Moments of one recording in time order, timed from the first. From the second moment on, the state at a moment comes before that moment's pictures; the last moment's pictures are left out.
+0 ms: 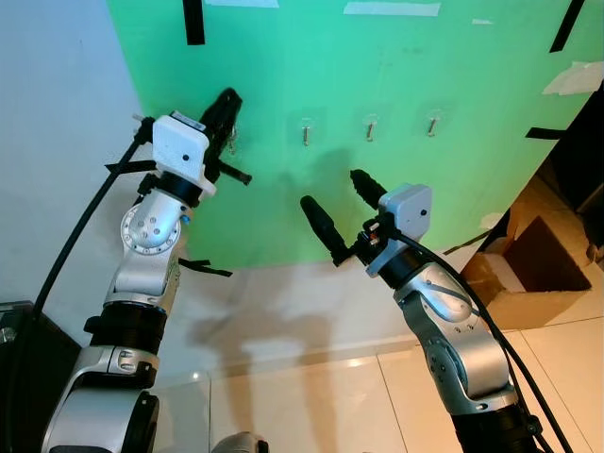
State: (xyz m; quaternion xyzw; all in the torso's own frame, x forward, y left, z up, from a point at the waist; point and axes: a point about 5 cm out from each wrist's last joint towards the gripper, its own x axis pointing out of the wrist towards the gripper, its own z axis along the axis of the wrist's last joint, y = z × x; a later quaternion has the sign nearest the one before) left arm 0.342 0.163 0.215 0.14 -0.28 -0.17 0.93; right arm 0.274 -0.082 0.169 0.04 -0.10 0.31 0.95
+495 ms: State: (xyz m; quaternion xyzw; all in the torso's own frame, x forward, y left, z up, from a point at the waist) left arm 0.340 0.167 0.204 0.13 -0.26 -0.18 0.94; right arm 0.273 -0.079 0.169 0.03 -0.10 0.31 0.94
